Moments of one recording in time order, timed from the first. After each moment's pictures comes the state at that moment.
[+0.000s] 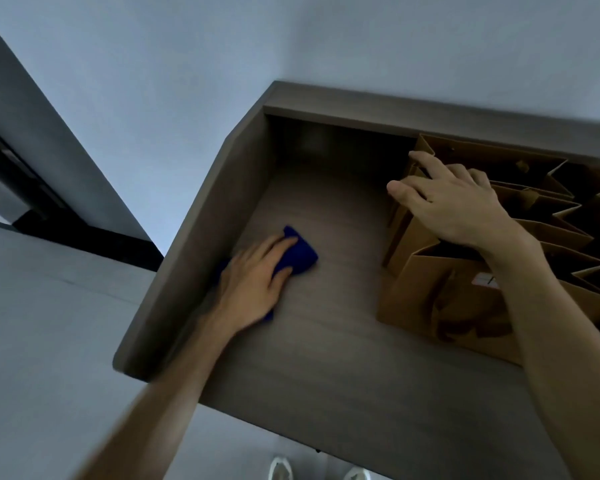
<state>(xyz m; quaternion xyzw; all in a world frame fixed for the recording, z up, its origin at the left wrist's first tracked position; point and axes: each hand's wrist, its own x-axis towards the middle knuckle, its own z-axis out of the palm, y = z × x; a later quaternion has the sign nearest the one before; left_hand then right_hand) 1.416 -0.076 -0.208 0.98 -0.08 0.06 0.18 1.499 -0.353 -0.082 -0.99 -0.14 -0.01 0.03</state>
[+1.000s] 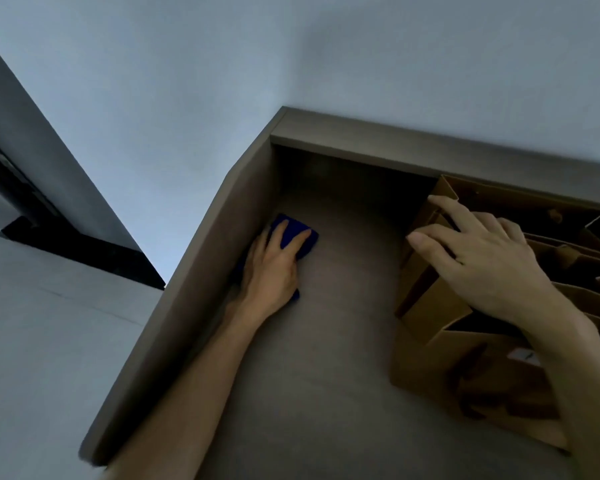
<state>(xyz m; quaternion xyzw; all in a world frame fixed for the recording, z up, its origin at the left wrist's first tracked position) 1.516 -0.087 -0.215 0.98 -0.01 0.09 0.20 1.503 -0.355 -0.081 -0.99 -0.13 0.00 0.02</state>
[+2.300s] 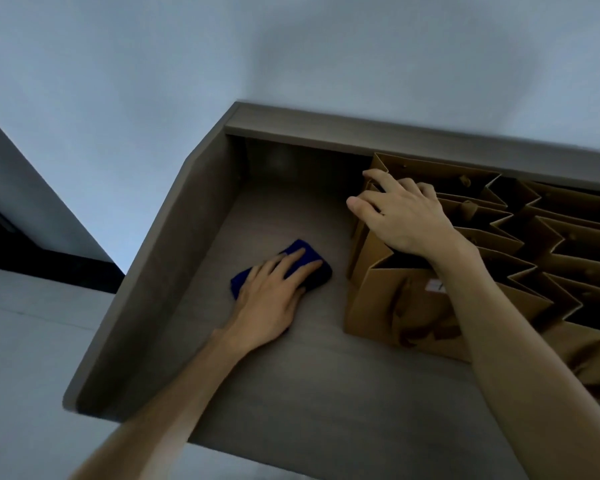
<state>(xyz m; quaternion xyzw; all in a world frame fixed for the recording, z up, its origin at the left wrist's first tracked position) 1.432 -0.140 -0.211 0.97 -0.18 0.04 0.16 1.500 -0.356 -0.081 -0.99 -0.14 -0.02 0.04</state>
